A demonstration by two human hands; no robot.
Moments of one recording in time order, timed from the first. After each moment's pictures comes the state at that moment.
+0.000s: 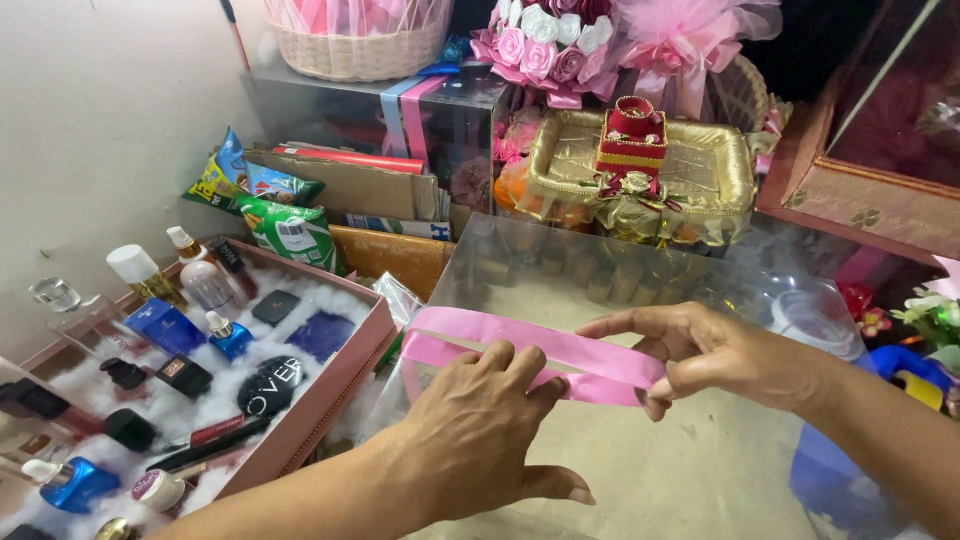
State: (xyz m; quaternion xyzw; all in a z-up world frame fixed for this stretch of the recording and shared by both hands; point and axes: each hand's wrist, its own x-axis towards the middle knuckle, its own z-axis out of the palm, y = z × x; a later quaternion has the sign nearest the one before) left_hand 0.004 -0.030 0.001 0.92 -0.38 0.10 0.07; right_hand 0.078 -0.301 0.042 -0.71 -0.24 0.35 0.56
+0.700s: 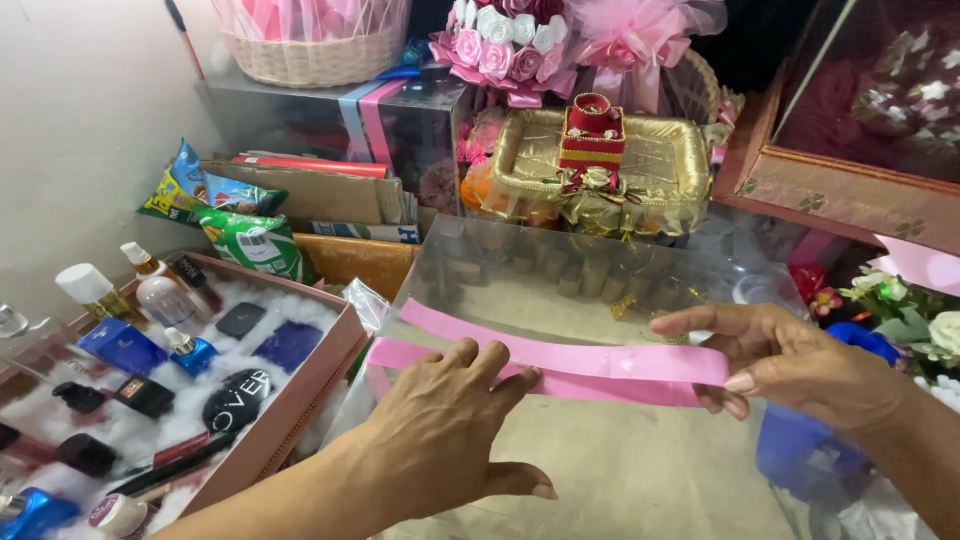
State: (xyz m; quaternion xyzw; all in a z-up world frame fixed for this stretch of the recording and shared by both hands) left_hand 0.006 -0.036 0.006 0.92 -0.38 0.04 0.04; right_hand 0.057 -0.397 0.016 -0.67 -0.23 0.25 0.67
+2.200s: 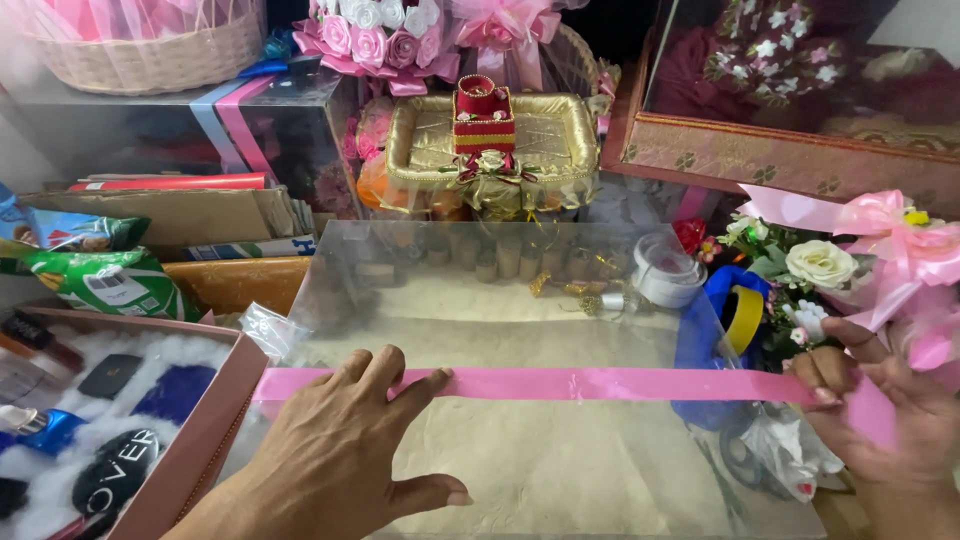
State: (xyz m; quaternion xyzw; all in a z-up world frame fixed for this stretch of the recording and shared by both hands) left_hand 0.021 -0.030 -0.005 0.93 -0.37 0.00 0.06; right_hand -0.054 -0.540 -0.093 -0.45 -0.08 -0.21 0.86
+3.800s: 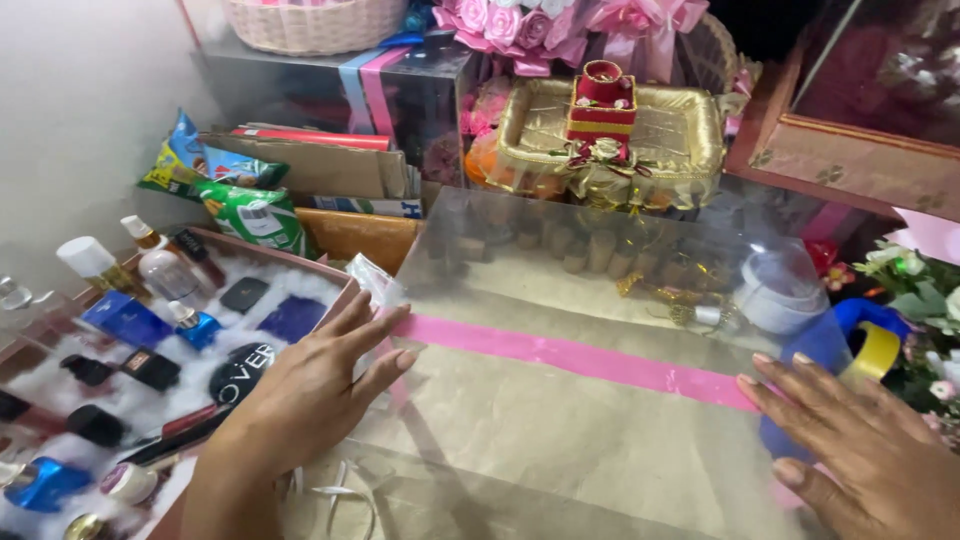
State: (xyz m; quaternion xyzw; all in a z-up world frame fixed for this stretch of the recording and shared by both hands) left_hand 0.010 0.063 -0.007 0.96 -0.14 -0.03 0.24; right_hand -0.036 -0.471 -0.073 -0.83 -0.19 -0.27 -0.44
